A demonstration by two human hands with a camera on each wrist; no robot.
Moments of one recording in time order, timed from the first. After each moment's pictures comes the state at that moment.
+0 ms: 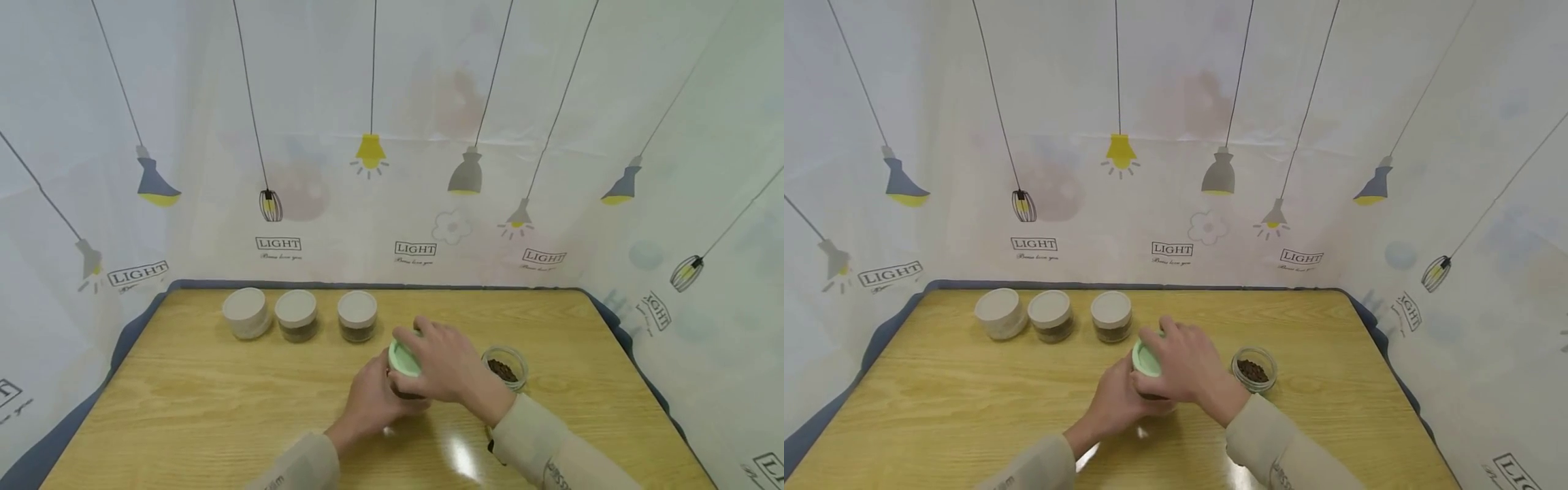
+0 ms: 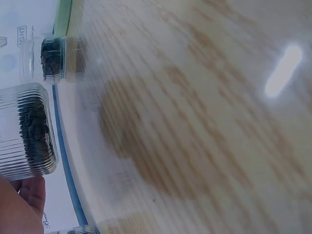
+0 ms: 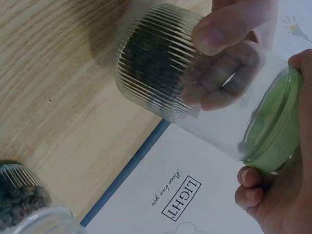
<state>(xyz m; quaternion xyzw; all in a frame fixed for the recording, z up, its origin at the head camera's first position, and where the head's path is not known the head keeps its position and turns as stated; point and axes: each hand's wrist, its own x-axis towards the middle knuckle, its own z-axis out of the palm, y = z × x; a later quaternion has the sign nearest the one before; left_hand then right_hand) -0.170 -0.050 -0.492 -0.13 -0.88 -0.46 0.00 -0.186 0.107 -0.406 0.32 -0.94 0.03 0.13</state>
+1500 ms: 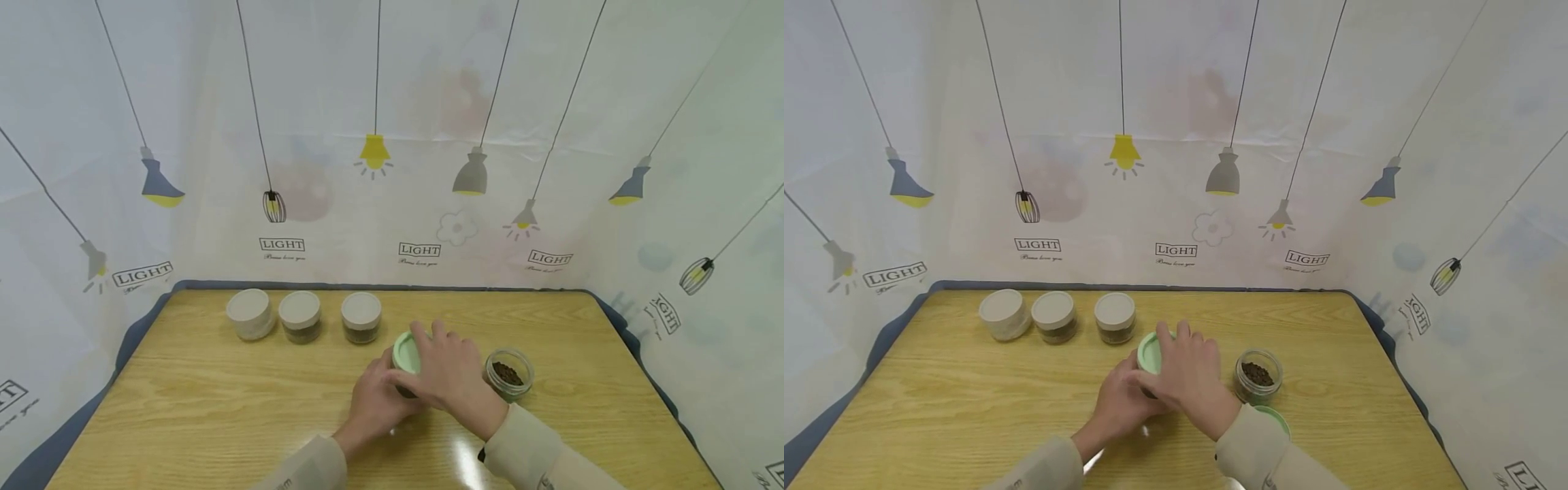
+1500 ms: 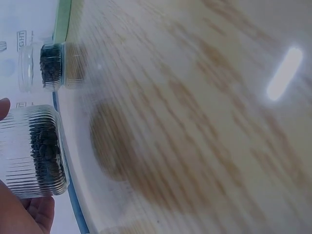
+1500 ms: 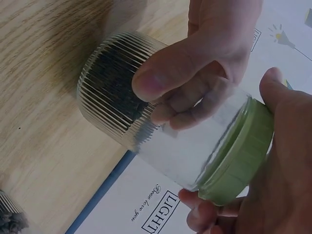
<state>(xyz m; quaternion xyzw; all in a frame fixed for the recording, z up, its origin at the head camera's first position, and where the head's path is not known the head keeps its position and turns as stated) -0.169 -0.044 -0.497 -0.11 -0.91 -0.39 0.05 -0.175 0.089 -0.403 0.12 -0.99 0.00 0.05</state>
